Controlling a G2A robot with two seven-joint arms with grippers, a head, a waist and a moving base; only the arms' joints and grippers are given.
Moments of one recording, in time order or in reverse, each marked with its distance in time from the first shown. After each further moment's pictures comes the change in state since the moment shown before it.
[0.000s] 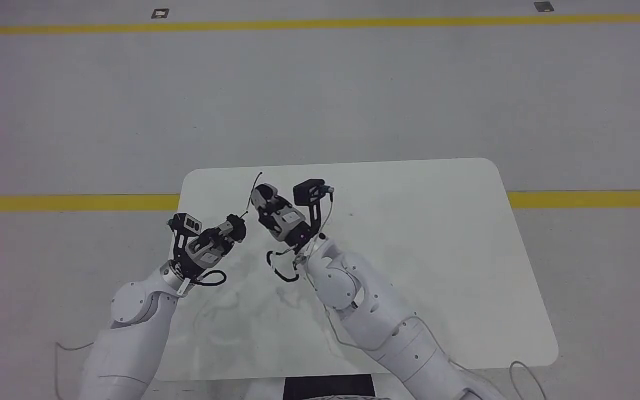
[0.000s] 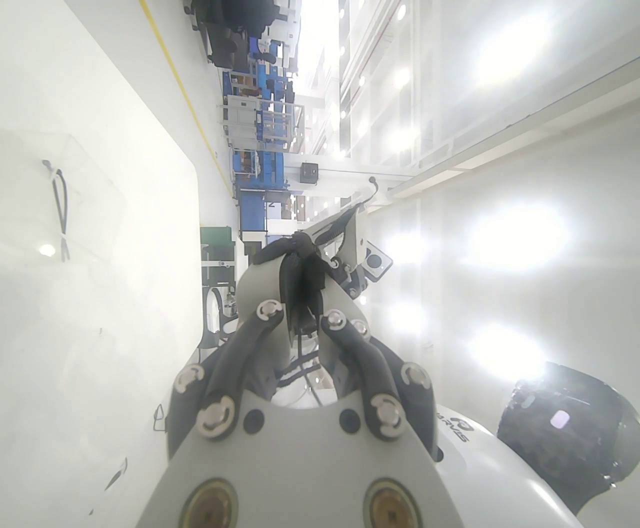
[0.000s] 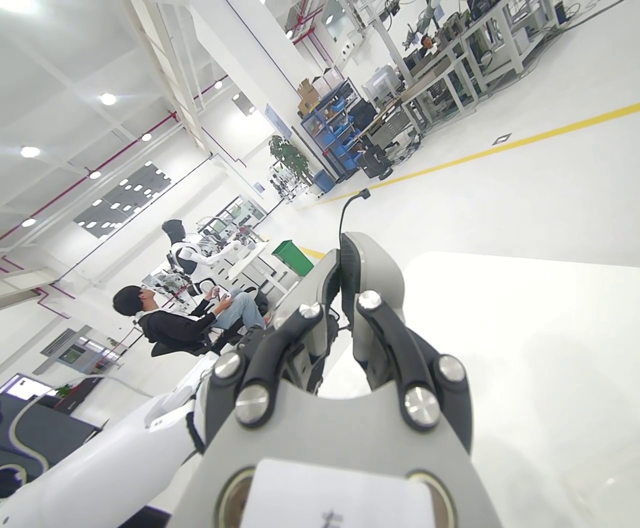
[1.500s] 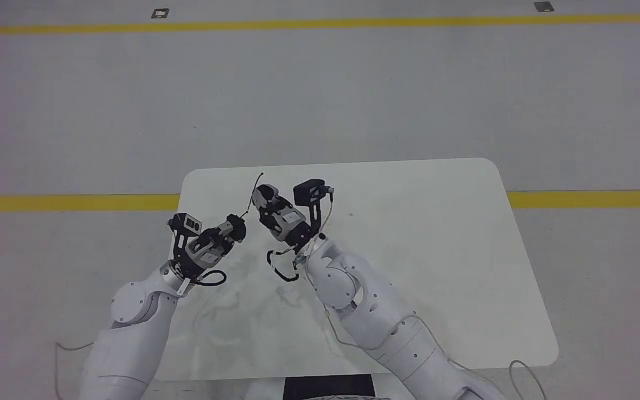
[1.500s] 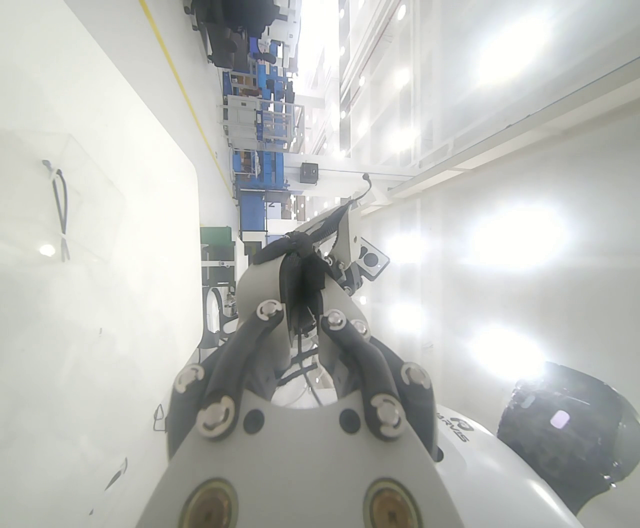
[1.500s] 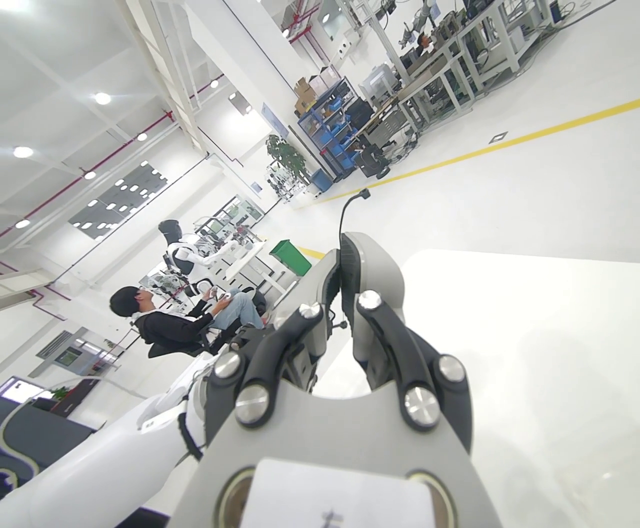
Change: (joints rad) left arm 0.000 0.000 0.000 0.000 0.000 0.000 0.000; right arm 0.007 -0.002 -0.002 0.025 0.005 0.004 -0.014
